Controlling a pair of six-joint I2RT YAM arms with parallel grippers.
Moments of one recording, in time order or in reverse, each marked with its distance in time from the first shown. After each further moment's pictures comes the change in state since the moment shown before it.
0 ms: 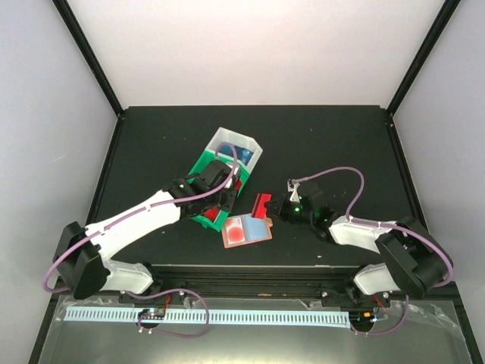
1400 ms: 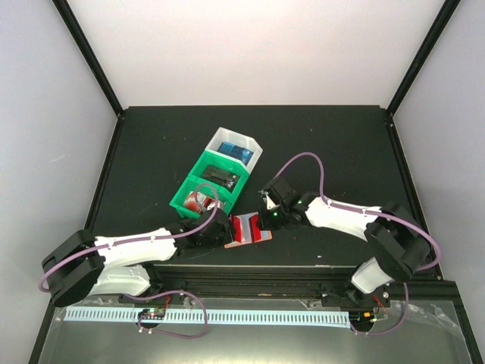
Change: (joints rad) left arm -0.170 -0.121 -0.553 0.505 0.020 -0.767; right arm 0.180 0.142 0.378 -0.737 0.063 -0.378
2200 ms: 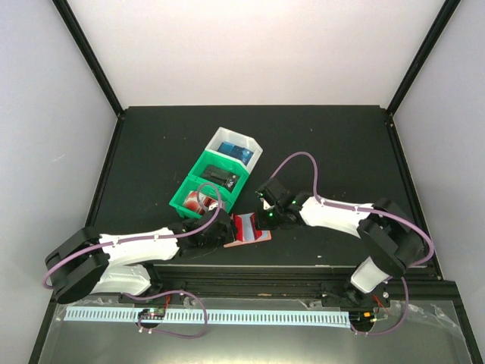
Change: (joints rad) left arm -0.010 0.039 0.002 0.029 -0.015 0.001; right arm 0.031 0.074 0.033 0.019 0.046 0.026
